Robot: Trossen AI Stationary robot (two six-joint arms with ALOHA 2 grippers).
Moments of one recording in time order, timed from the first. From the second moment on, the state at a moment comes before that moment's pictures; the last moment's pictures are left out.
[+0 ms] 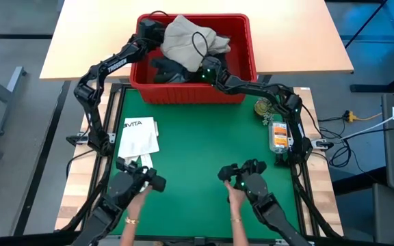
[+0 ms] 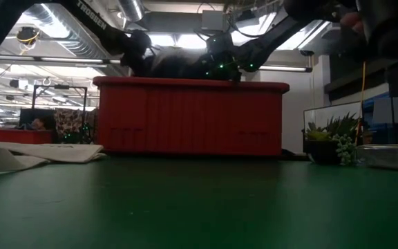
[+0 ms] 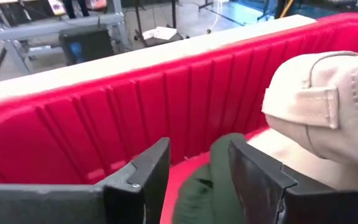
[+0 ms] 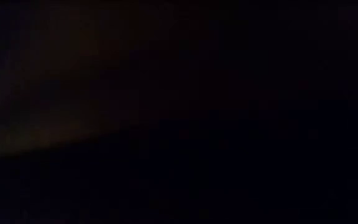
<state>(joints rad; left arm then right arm) 1.05 1.89 1.57 -0.02 -0.11 -0.01 -0.95 2.13 1.64 0.28 0.25 0.47</state>
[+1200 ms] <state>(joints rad) 1.11 1.67 1.57 -0.19 -0.42 0.39 -0.96 2.13 1.76 -0.03 0.22 0.46</state>
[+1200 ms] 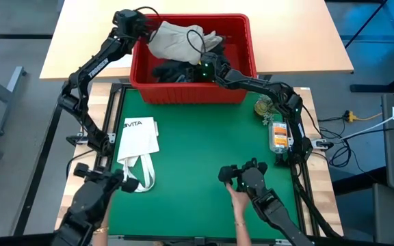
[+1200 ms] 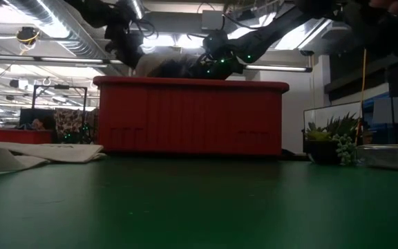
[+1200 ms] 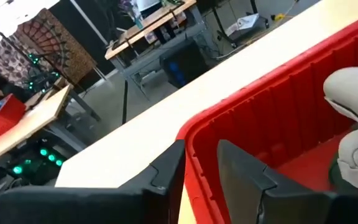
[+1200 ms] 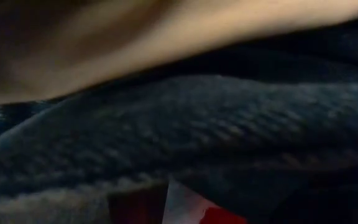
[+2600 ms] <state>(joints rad) 1.08 1.67 1.57 -0.27 -0.30 0.49 -0.96 2.13 1.79 -0.20 0.14 0.44</state>
